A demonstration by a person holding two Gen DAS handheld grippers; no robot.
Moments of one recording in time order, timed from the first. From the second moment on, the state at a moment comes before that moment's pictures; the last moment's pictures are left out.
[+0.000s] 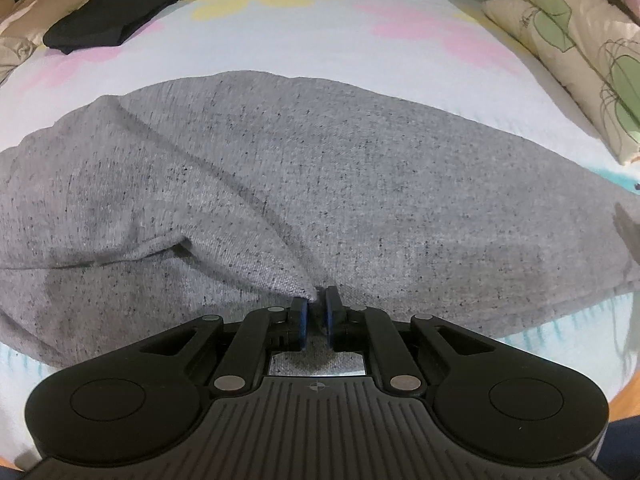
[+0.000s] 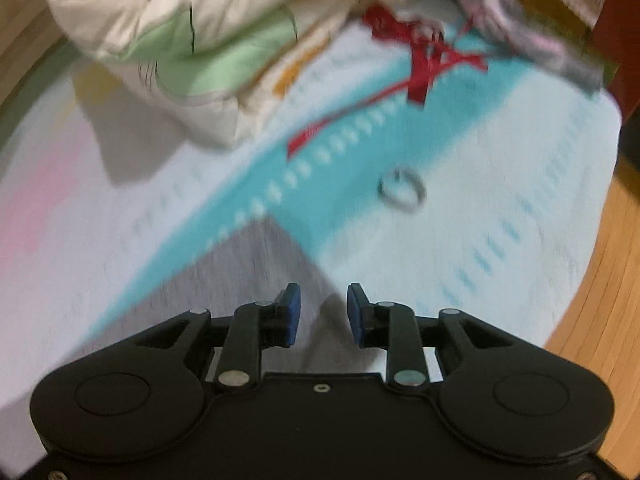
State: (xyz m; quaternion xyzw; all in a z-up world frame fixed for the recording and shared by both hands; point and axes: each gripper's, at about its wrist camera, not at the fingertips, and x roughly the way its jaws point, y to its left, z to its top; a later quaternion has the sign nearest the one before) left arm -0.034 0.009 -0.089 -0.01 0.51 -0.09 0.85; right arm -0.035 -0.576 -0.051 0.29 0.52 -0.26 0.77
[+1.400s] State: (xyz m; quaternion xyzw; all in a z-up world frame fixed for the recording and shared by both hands) left arm -0.071 0.006 -0.084 0.03 0.52 -0.13 0.85; right arm -0.036 -0.495 0.015 0.23 0.41 -0.33 0.82
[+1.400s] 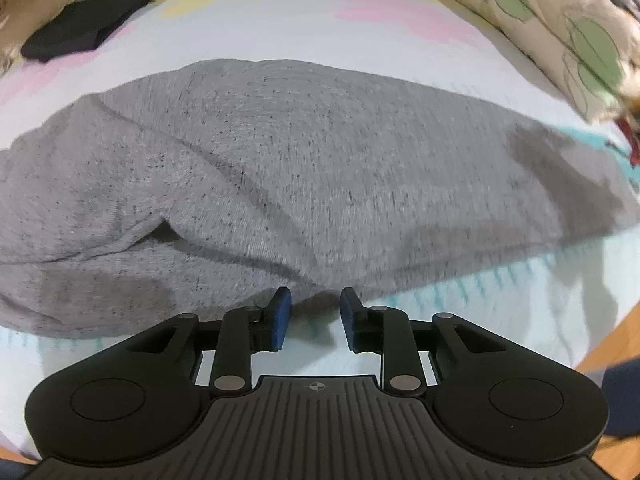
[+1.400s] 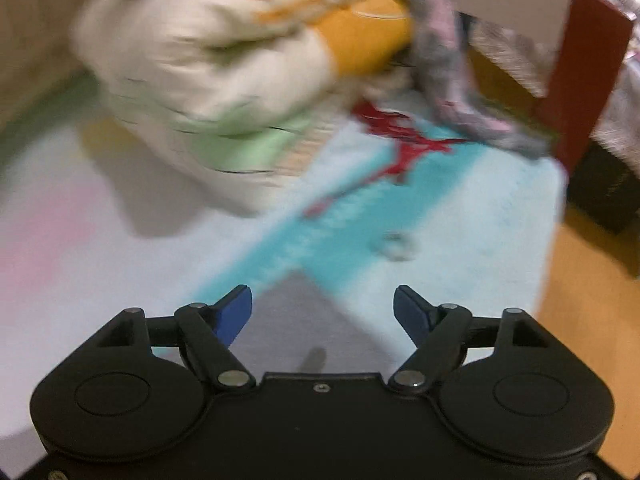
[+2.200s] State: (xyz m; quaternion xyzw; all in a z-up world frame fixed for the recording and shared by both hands) left arm -0.033 0.215 -0.073 -0.24 0.46 0.08 0.85; right arm -0.031 -0.133 -0.011 -0.01 0.49 0.18 0.86
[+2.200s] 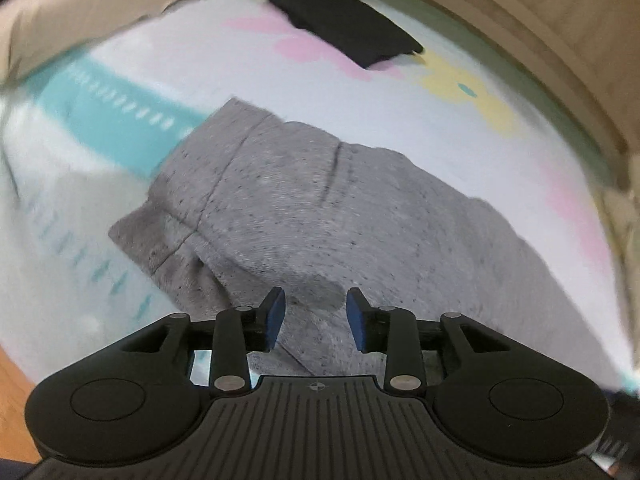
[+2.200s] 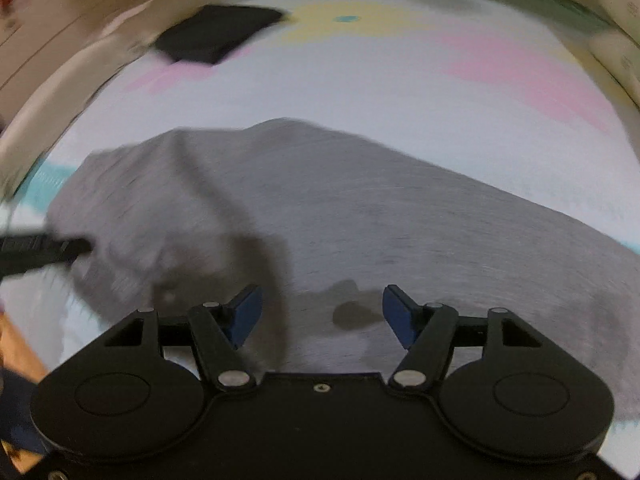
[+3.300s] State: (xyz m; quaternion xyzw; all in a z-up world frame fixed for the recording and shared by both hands) left arm -0.039 0.221 -0.026 -0.24 0.41 0.11 0.87; right arm -0.062 -0.060 -0.025 -0.15 0.40 0.26 0.86
